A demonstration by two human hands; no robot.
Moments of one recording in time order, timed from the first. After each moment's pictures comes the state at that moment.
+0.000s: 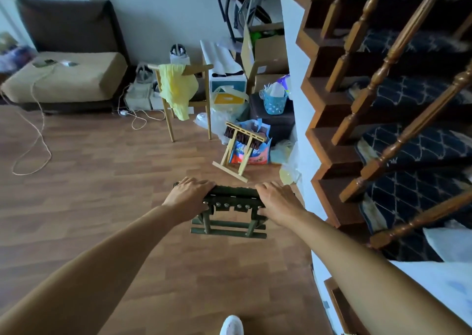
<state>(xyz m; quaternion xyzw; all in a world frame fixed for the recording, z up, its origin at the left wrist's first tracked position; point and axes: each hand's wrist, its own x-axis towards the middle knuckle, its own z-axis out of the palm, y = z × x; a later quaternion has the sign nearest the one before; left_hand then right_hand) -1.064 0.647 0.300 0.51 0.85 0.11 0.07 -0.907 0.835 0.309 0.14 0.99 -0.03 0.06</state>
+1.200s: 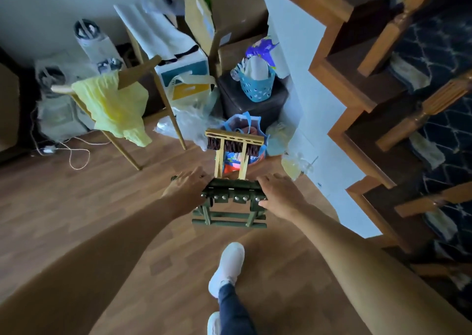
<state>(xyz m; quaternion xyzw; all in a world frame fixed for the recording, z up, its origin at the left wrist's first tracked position) -1.498 0.893 0.210 0.64 0.76 0.03 0.13 -1.279 1.022 0.204 0.29 0.95 -0.08 0.07</state>
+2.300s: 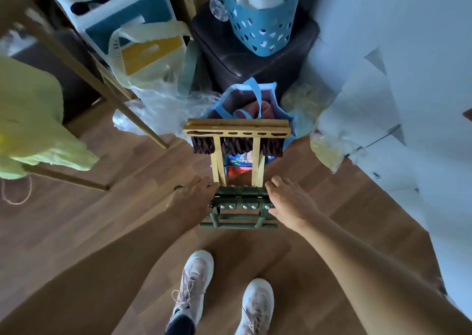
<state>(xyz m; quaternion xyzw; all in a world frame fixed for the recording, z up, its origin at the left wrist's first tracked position) -1.640 1.139 -0.112 0.67 0.70 -0.15 0.18 -1.426 1.230 -0.116 0.34 0.91 -0.17 0.17</state>
